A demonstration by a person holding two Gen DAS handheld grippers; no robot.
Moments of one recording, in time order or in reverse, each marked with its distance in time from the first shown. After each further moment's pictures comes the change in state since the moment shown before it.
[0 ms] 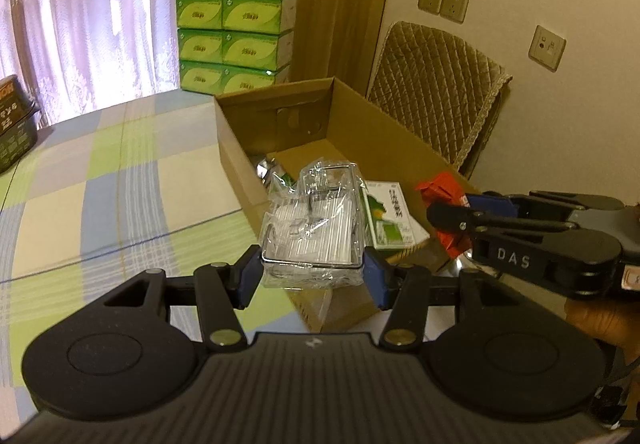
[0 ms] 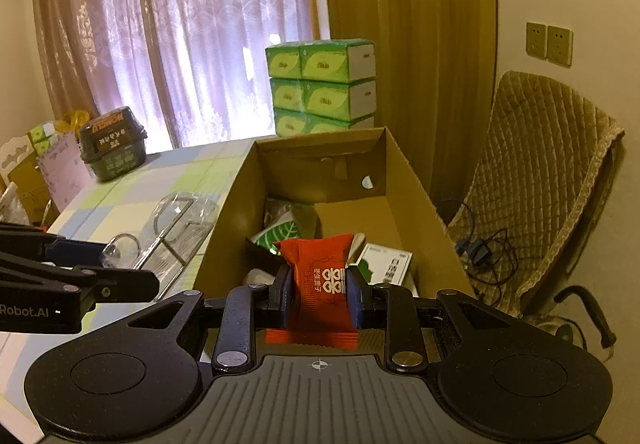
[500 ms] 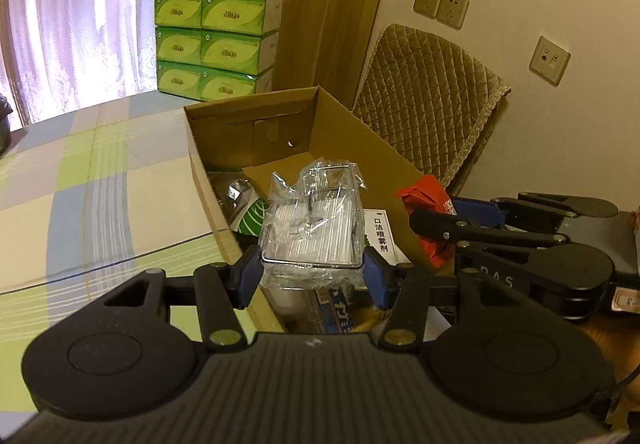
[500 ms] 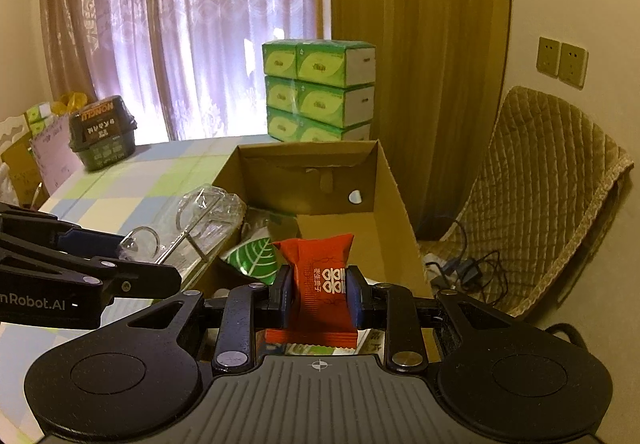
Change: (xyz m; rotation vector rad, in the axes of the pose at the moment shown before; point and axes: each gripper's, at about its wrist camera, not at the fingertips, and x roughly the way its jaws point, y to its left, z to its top) left arm 0.044 -0.005 0.033 -0.035 0.017 -0.051; right arm 0.031 -0.023 0.025 -0.072 0.019 -0.012
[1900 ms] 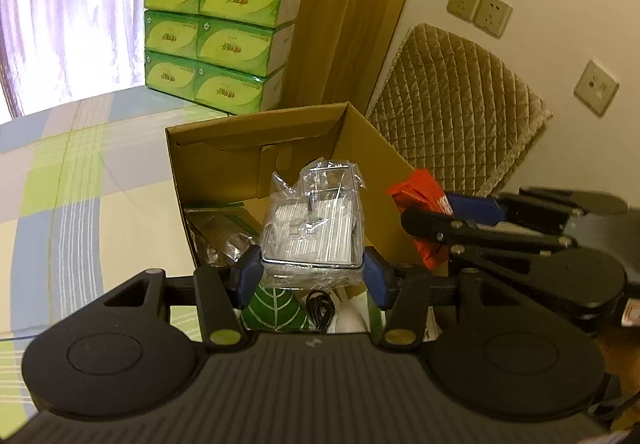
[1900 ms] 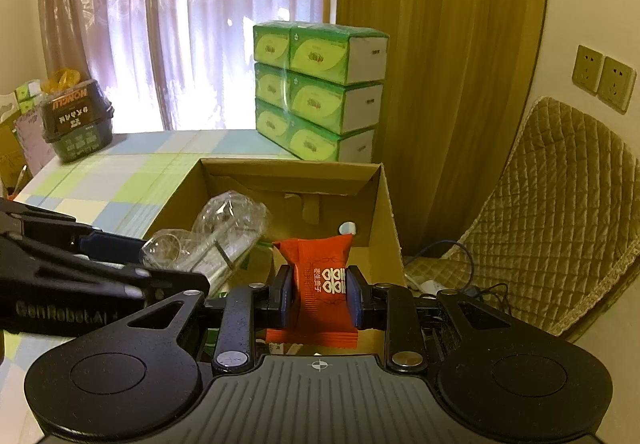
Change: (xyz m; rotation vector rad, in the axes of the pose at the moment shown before) left arm 0.100 0.039 0.069 -0.080 0.033 -0.010; right arm 0.097 -0.026 0.056 -0.064 0.052 0.005
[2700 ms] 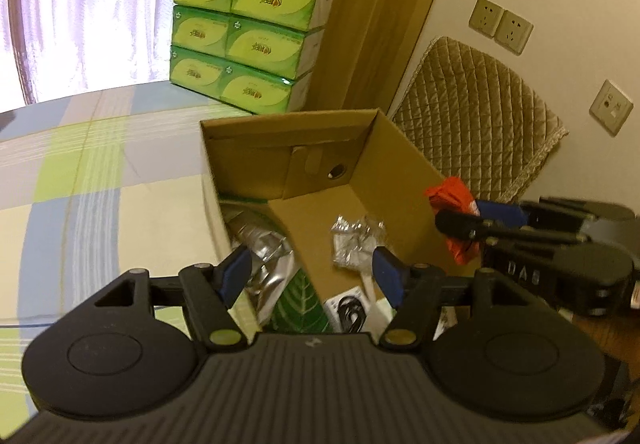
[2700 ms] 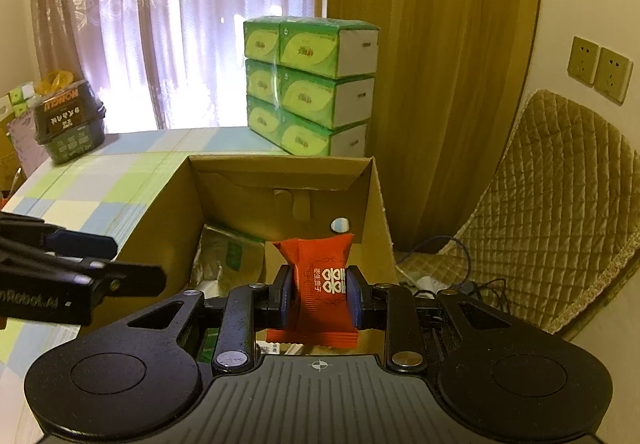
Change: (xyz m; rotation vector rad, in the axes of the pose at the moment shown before) left arm -0.008 0.020 -0.013 -0.022 -0.023 0.041; right arm 0.007 -0.007 -0.004 0.013 0.012 -0.003
